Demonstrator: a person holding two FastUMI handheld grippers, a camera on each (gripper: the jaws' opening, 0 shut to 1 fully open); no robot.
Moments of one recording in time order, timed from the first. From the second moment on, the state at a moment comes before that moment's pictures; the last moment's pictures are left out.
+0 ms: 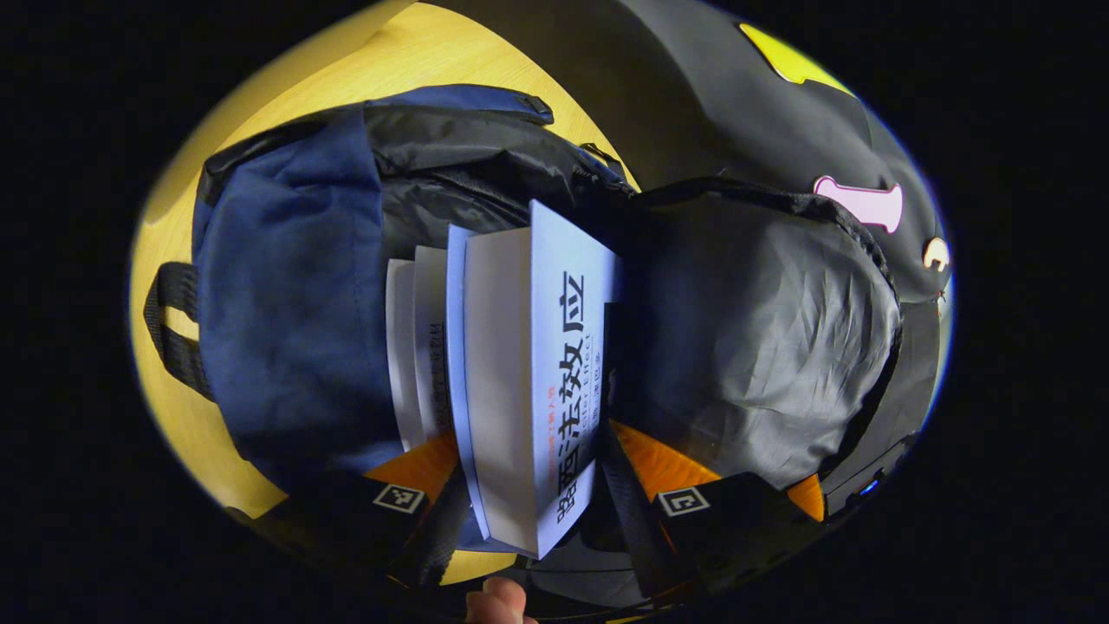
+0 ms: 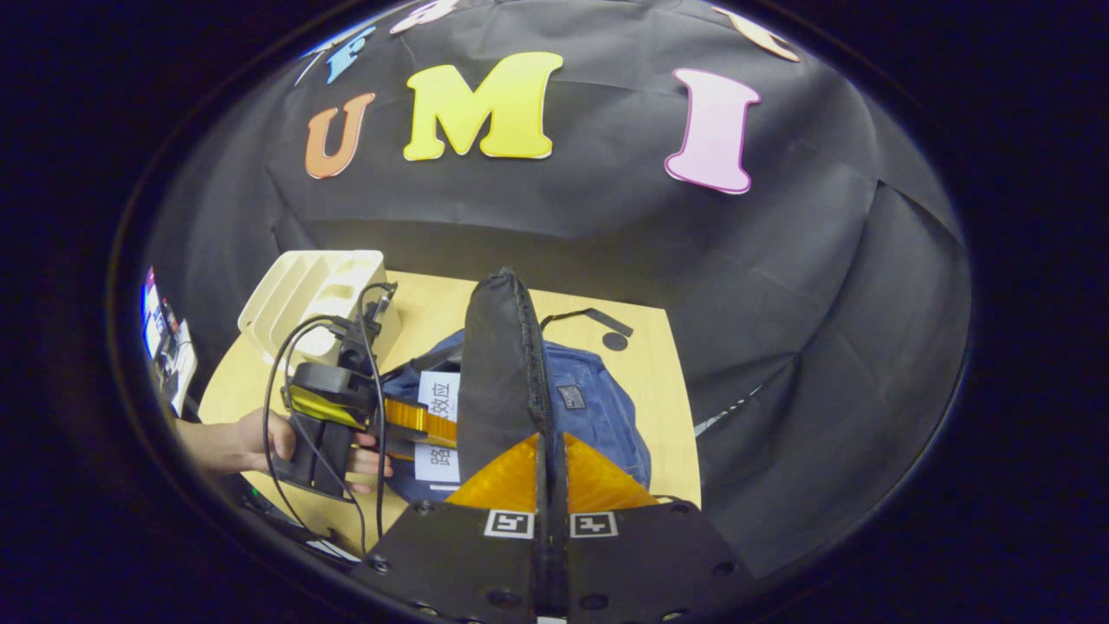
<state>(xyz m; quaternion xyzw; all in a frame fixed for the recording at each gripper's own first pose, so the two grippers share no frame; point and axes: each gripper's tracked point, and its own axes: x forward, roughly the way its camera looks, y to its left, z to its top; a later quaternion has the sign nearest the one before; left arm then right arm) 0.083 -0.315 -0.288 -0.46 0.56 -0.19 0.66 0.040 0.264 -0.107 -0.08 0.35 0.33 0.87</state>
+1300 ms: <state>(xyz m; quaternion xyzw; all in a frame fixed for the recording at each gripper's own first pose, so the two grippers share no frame) 0.042 -0.057 -0.104 -0.12 0.39 -0.03 0.91 -0.046 0.377 -0.044 0.00 0.28 0.42 0.86</state>
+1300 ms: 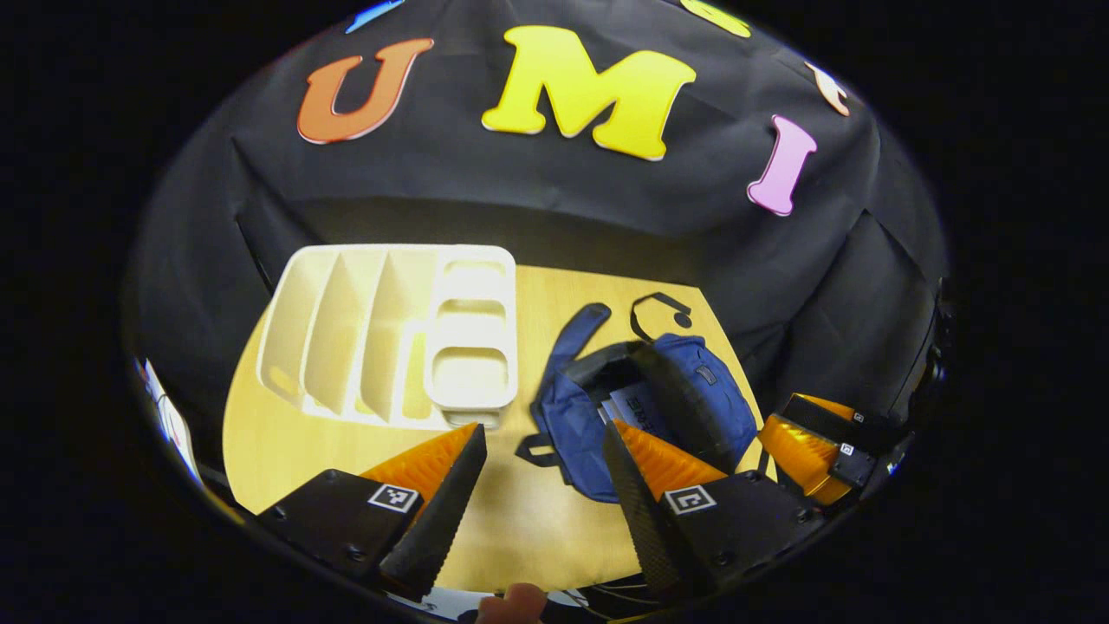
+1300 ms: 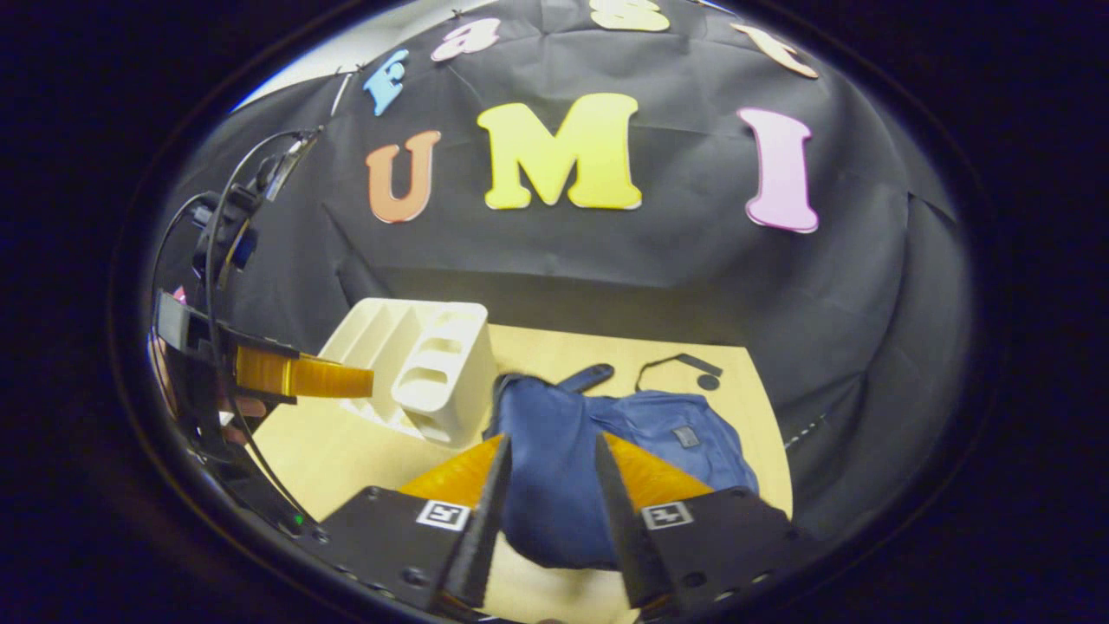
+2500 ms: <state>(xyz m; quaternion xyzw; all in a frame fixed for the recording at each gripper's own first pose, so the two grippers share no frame) 0.037 -0.015 -0.018 -0.03 0.02 0.08 1.00 -0.097 0.388 0.143 0.10 0.03 0.36 0.93</state>
